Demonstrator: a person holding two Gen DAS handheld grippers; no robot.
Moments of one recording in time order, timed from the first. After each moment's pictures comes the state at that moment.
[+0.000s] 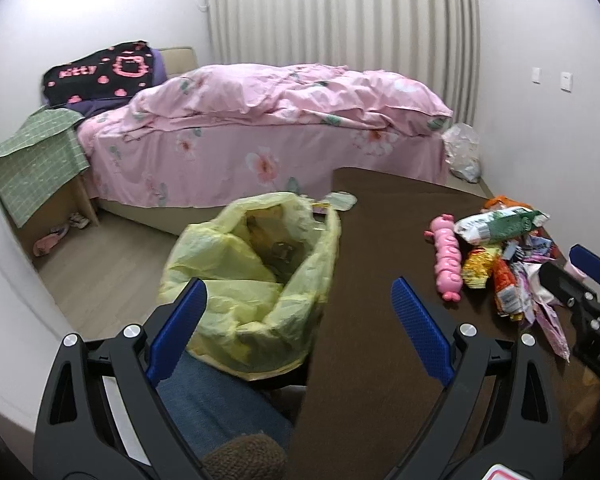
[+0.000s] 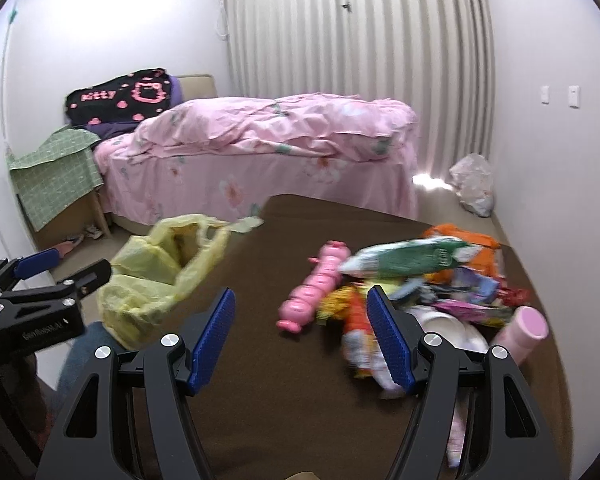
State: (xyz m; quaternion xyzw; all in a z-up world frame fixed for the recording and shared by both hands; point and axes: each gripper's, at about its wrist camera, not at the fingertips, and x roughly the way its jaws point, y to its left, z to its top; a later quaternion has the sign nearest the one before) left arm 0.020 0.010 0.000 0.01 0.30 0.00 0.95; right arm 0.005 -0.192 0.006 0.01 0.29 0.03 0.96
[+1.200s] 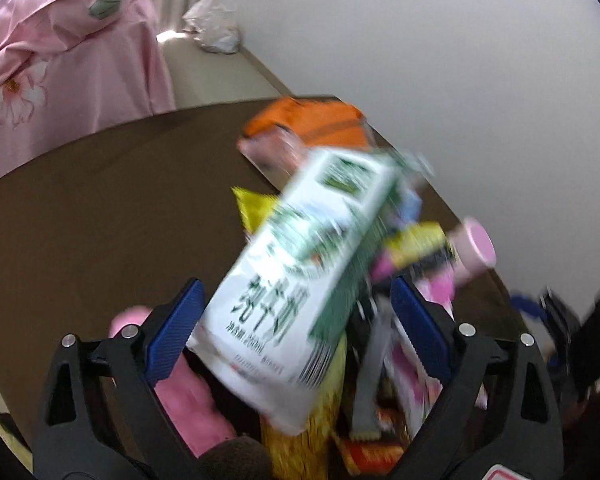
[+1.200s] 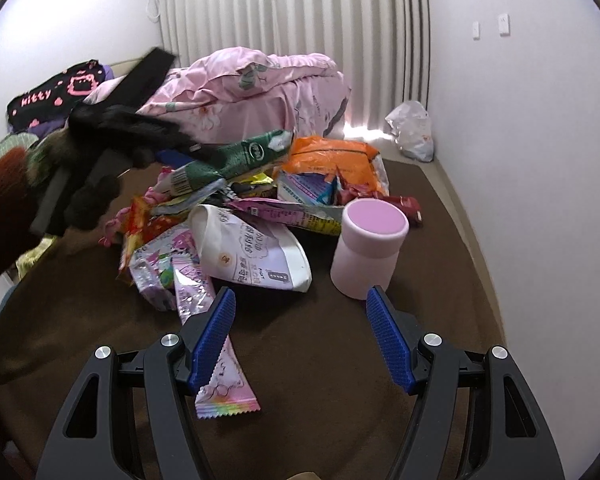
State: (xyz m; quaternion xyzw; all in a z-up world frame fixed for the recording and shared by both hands) left arm 0.238 -0.221 -0.068 0.09 0.48 -0.45 0.75; right arm -0.011 -0.347 -0.076 0.05 0.35 -0.04 0.94
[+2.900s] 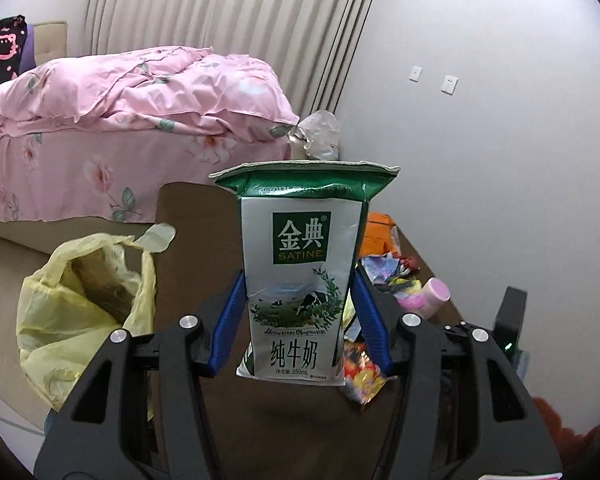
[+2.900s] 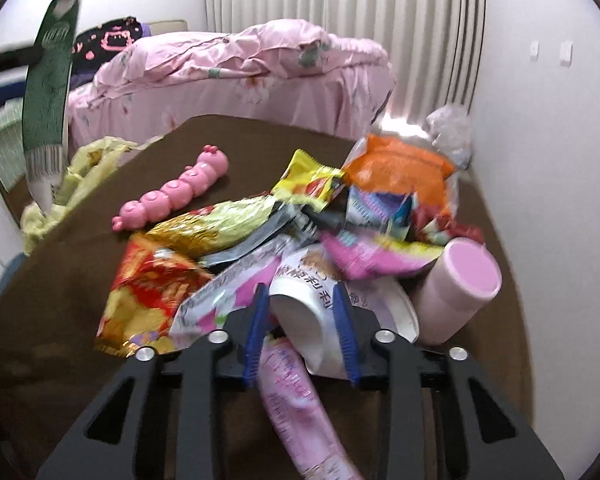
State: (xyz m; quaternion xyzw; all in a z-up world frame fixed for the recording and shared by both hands) left arm 0.075 -0.058 0.049 -0.05 0.33 -0.26 0.91; right arm 0.037 -0.293 -0.071 -0.01 0.38 0.03 0.92
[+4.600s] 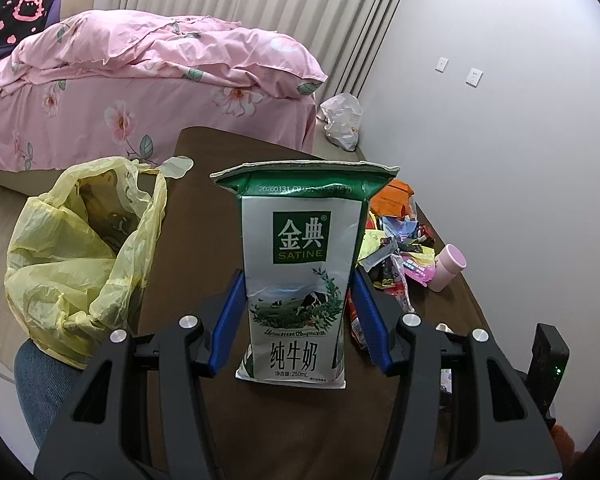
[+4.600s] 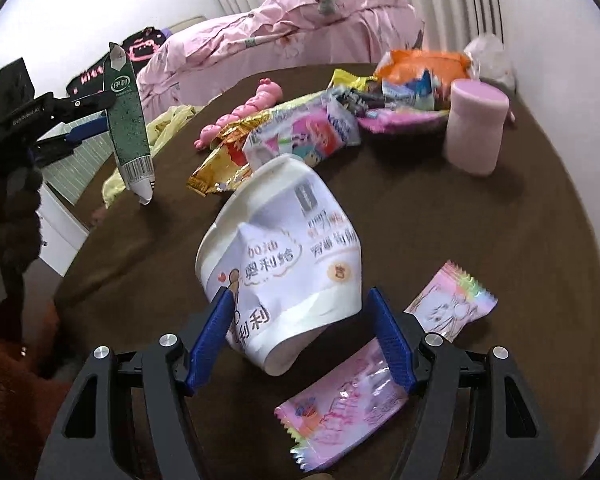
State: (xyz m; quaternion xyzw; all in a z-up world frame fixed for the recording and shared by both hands) left arm 0.047 -0.047 -0.001 -0.08 0.38 -0.23 0.89; right arm -0.057 -0.306 -0.100 0.11 0.42 0.12 0.89
